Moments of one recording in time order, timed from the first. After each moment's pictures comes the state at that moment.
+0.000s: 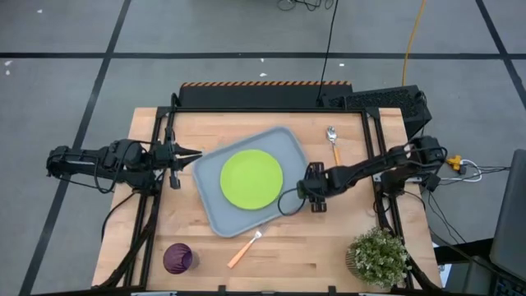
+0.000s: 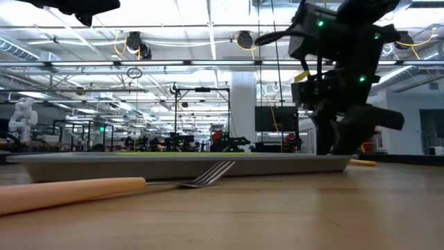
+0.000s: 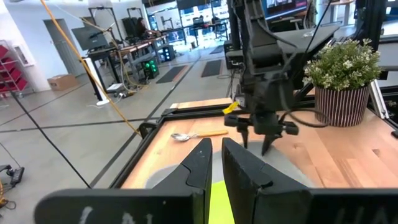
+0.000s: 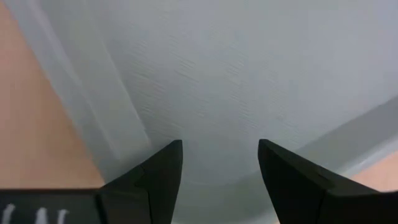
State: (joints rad) left arm -0.11 0.43 0.55 -0.18 -0.28 0.18; right arm 0.16 1.59 0.80 -0.57 0.26 0.09
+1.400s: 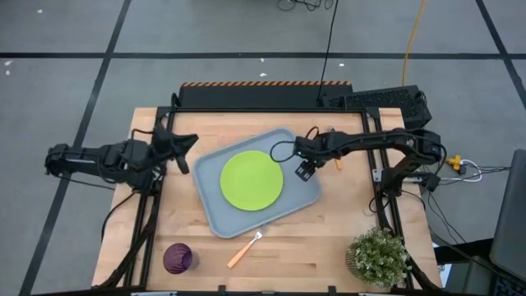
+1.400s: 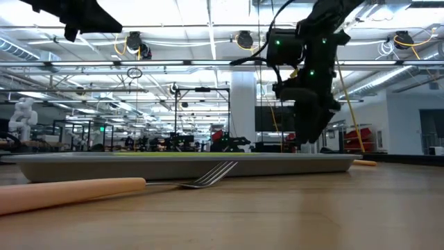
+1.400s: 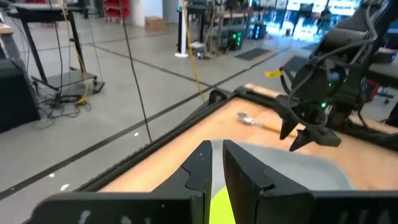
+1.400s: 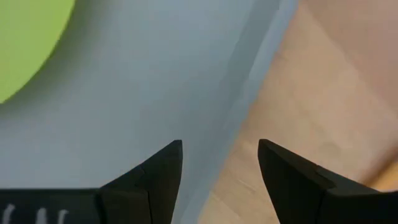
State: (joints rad) left arm -0.11 0.51 0.61 -0.32 -0.68 -0.22; right arm -0.24 1.59 0.96 -0.77 0.12 0.52
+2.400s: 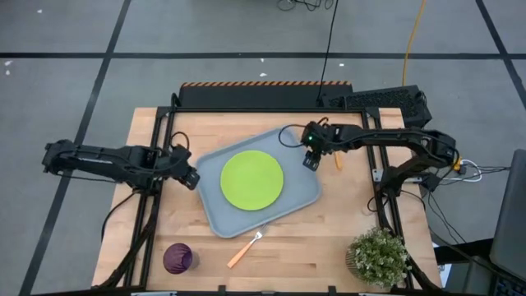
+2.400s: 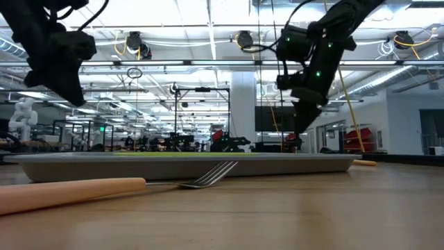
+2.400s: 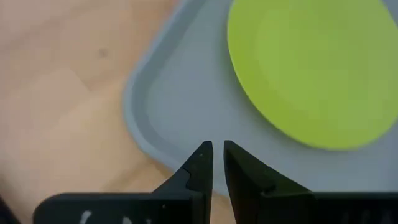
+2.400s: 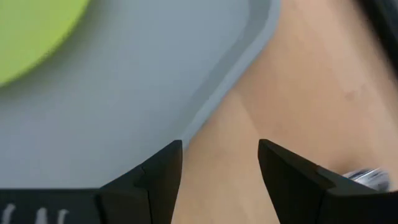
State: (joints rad) left arm -0.06 0.78 0.61 -0.92 -0.27 -0.92; right arm -0.38 1.44 0.87 -0.55 0.16 0.06
